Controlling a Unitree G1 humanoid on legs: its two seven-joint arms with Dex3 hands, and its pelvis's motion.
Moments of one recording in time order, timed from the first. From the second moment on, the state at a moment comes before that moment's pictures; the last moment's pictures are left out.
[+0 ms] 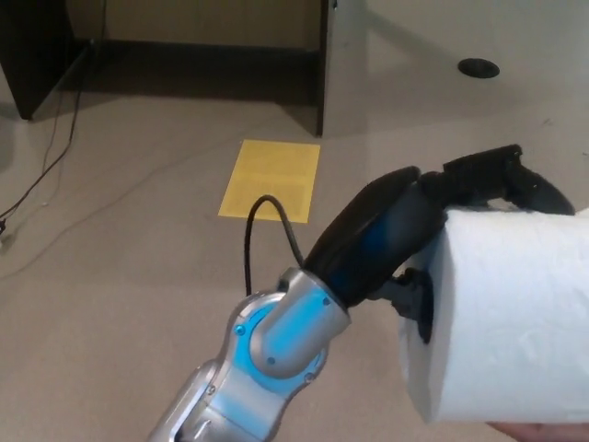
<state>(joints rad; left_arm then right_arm) -0.53 0.07 -0.43 -0.18 0.28 -0.03 -0.18 -0.39 -0.39 0.25 1.28 -0.36 -0.23 0.01</state>
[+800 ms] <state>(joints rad) -0.11 0.38 0.25 -0.28 0.02 -0.13 -0.25 -0.38 -0.41 0.25 1.28 -0.35 -0.23 0.04</state>
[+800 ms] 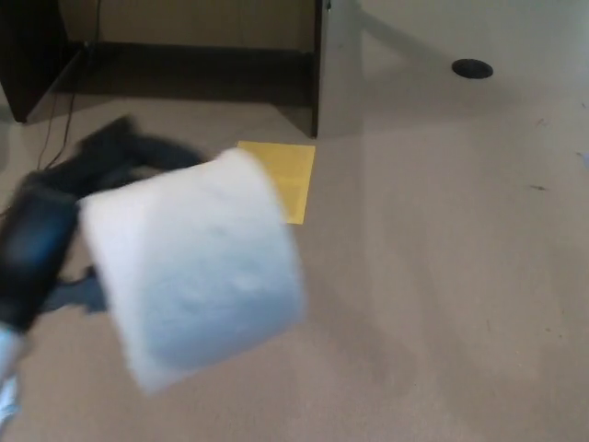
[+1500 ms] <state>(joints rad) 0.09 0.50 0.23 0.63 0.14 -0.29 -0.08 -0.38 -0.41 0.22 1.28 -0.35 -0.23 0.04</state>
